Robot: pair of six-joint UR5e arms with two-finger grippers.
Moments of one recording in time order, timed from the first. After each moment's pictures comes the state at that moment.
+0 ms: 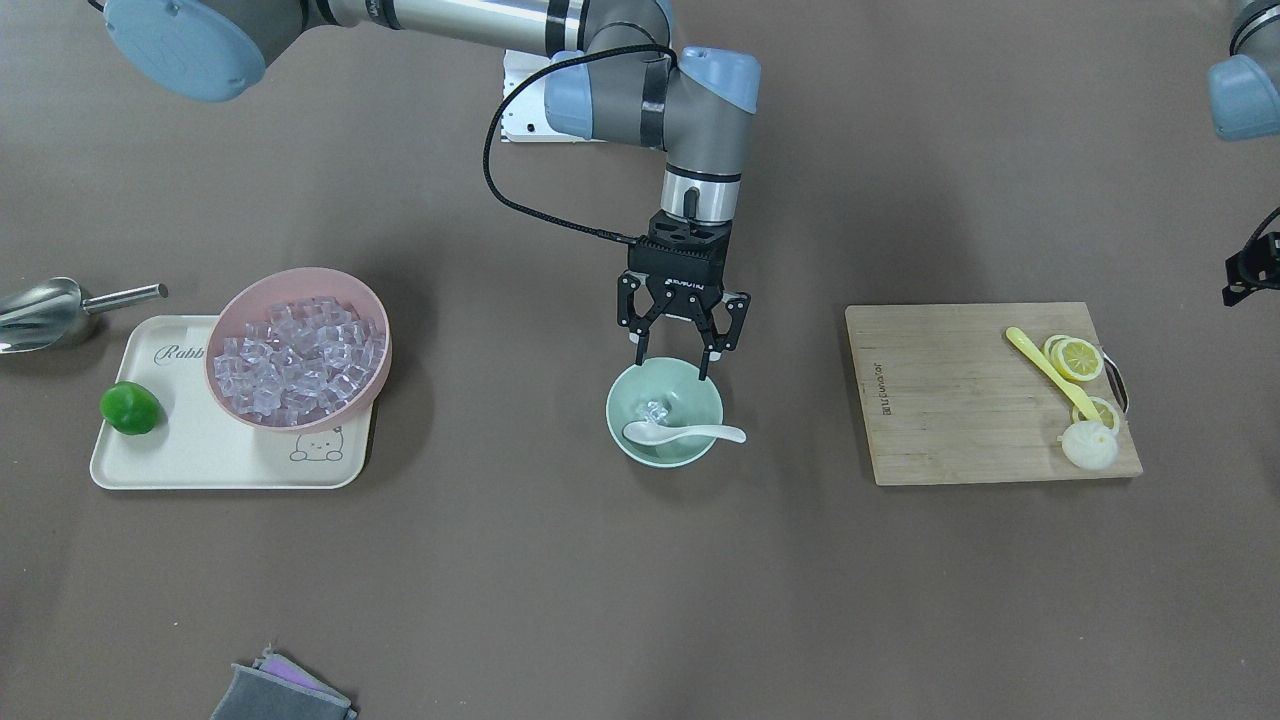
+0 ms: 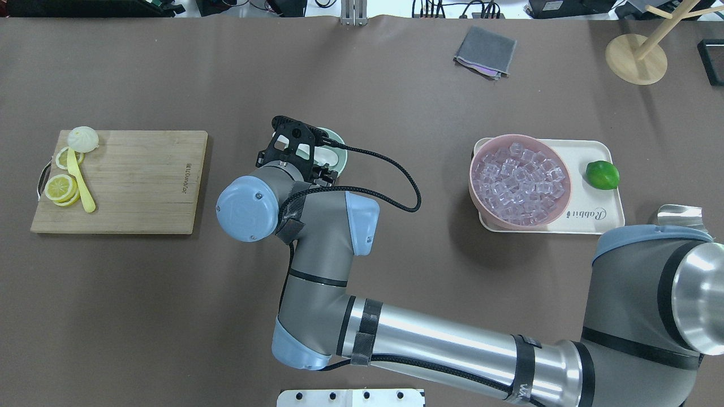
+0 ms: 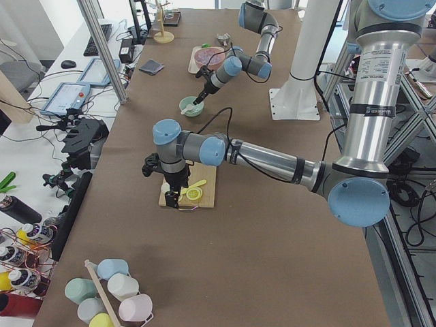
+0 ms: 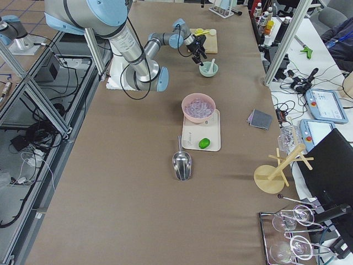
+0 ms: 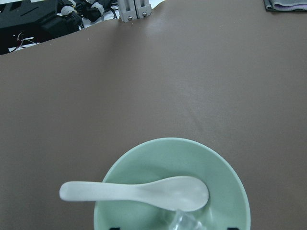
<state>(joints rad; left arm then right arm) -1.35 -1.66 -1.72 -1.49 -2.21 -0.03 0.37 -0.49 1.22 -1.52 1.18 1.69</state>
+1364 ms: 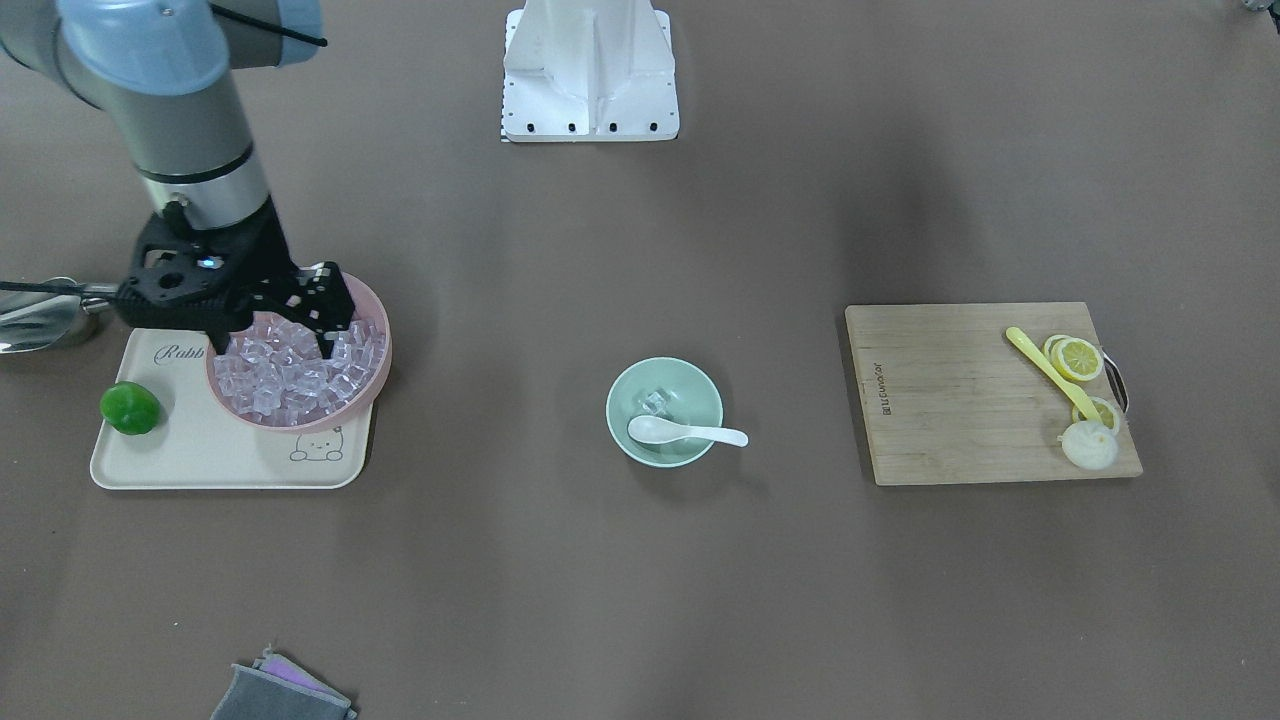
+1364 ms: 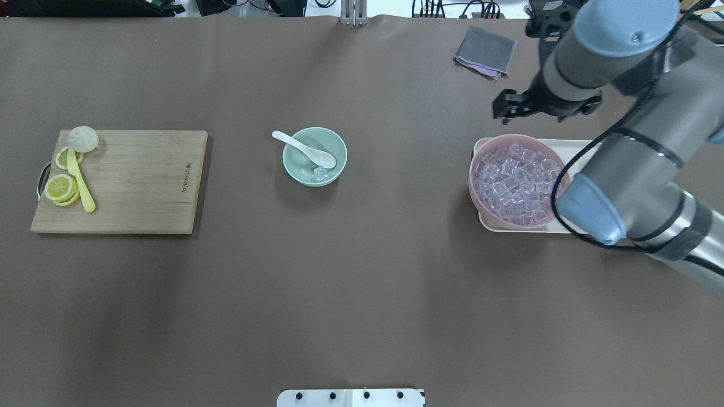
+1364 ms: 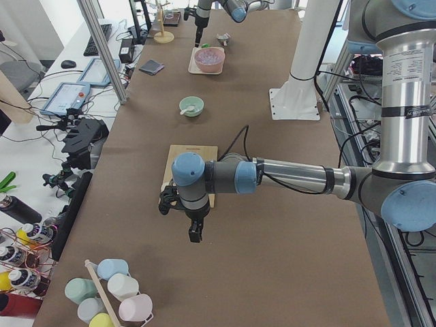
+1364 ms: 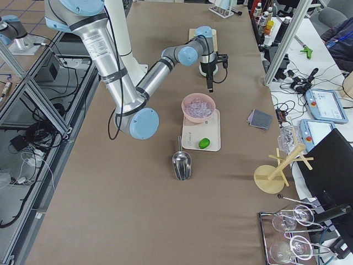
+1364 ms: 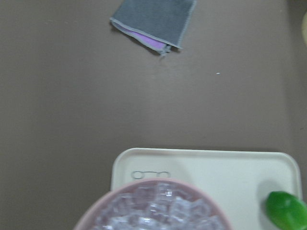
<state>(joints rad) -1.57 -1.47 -1.77 -1.44 -2.30 0.14 0.90 -1.13 1.93 -1.77 1.88 0.84</state>
